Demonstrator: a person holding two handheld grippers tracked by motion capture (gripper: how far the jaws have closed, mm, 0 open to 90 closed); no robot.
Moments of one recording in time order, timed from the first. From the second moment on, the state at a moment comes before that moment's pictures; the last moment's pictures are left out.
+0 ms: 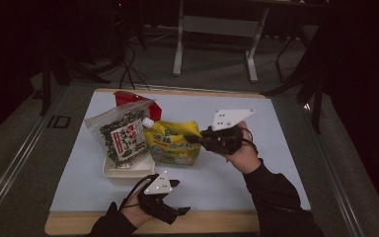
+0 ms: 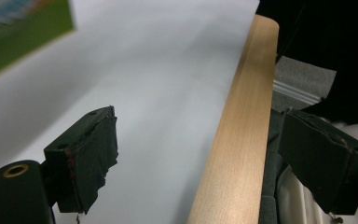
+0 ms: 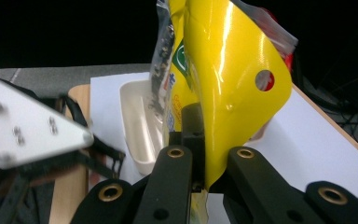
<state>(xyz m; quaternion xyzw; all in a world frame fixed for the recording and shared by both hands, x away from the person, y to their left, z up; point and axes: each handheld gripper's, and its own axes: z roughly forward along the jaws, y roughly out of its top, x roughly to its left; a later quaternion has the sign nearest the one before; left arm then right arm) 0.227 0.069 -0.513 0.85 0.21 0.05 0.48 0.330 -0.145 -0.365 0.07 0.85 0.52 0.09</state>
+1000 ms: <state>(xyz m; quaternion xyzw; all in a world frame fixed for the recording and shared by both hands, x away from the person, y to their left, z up) 0.221 0.066 -0.537 0.87 0.20 0.04 0.46 0.335 -0.026 -0.387 0.01 0.84 0.54 0.00</state>
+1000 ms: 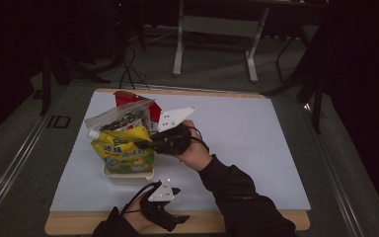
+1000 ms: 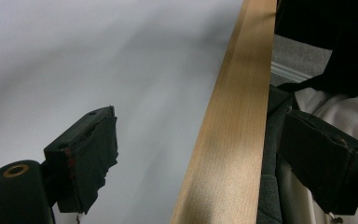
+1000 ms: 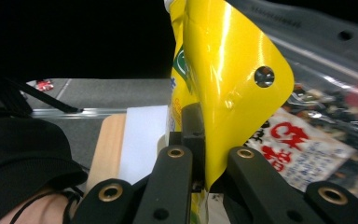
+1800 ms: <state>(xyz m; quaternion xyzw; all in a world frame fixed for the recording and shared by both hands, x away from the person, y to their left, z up) 0.221 0.066 -0.539 0.87 0.19 0.04 0.45 0.338 -0.018 -0.441 0.03 0.86 0.51 -0.04</state>
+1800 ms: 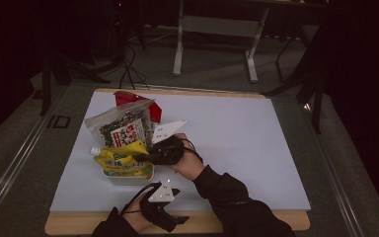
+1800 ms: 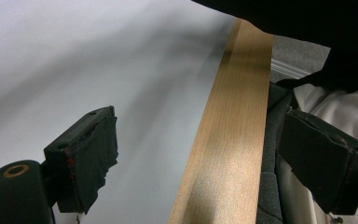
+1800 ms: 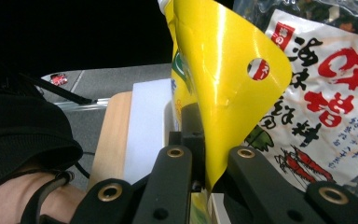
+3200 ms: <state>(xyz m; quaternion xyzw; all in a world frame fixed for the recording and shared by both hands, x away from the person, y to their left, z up) 0.223 0.066 -0.540 0.87 0.20 0.04 0.45 0.338 -0.130 -0.462 0.12 0.85 0.52 0.01</state>
